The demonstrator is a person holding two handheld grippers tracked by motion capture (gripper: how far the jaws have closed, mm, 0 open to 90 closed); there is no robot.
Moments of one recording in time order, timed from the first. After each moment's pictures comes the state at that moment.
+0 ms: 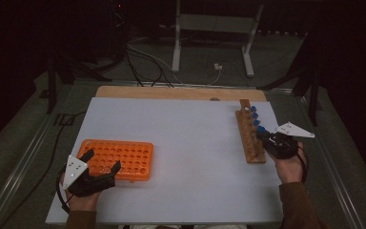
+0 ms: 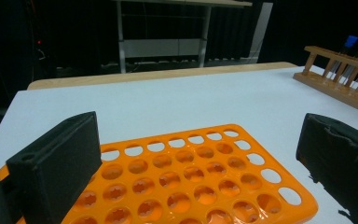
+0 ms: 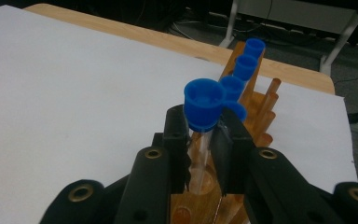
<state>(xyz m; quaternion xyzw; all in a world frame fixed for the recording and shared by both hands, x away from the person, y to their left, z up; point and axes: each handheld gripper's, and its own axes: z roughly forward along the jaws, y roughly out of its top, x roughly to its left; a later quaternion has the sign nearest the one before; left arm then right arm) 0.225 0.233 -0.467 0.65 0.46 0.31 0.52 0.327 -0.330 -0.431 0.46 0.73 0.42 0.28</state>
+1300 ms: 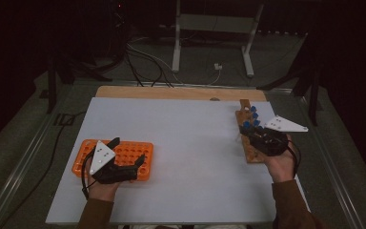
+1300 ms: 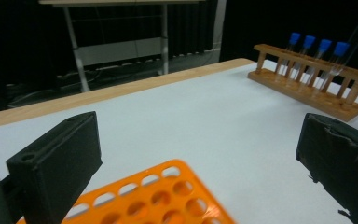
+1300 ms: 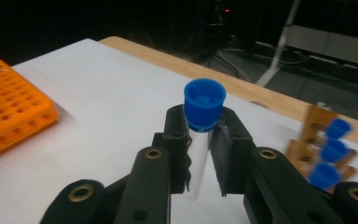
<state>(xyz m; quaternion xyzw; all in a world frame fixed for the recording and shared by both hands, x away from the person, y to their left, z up) 0.256 0.175 -0.442 0.70 0.39 0.28 0.53 0.318 -0.279 -0.393 0.38 0.75 0.48 0.24</state>
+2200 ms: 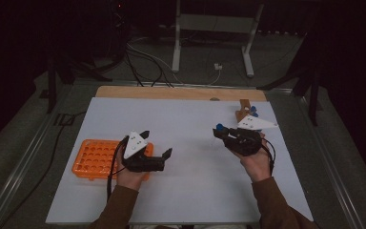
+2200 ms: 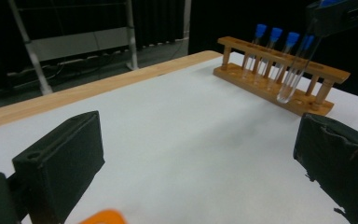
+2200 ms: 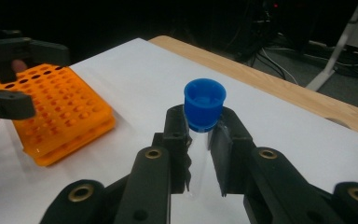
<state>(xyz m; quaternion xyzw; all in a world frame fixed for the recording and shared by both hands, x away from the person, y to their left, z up) 0.292 0.110 -0.442 0.73 0.35 0.23 0.54 0.323 -0.216 -0.395 0.34 0.77 0.50 0.18</state>
